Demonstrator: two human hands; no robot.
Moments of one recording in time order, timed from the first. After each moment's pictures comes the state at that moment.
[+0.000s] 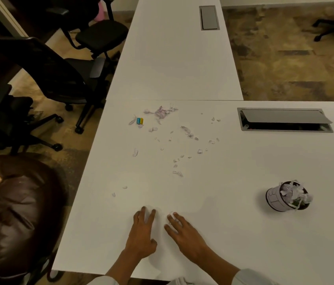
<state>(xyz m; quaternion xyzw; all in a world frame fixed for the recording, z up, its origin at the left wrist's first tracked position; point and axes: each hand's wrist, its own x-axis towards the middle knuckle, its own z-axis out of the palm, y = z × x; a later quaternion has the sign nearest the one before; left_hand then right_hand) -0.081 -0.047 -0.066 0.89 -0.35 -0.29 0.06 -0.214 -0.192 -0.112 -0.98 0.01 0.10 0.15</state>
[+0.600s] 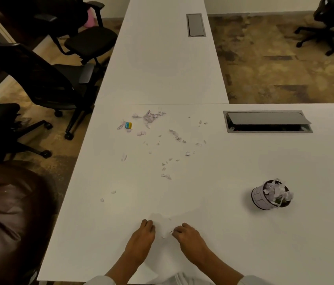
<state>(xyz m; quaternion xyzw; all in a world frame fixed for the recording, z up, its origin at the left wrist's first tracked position) -0.103 -0.074 -0.072 0.84 -0.51 -0.20 -0.04 -0.242 -0.218 -0.100 -0.98 0.12 0.05 0.18</state>
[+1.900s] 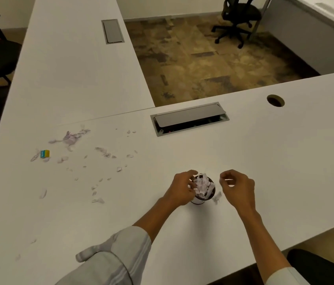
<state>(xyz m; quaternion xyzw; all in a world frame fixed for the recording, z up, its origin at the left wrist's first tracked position) -0.224 -0.421 0.010 0.67 -0.50 -0.41 0.36 -0.402 -0.484 0.044 -0.70 0.60 -0.25 0.30</state>
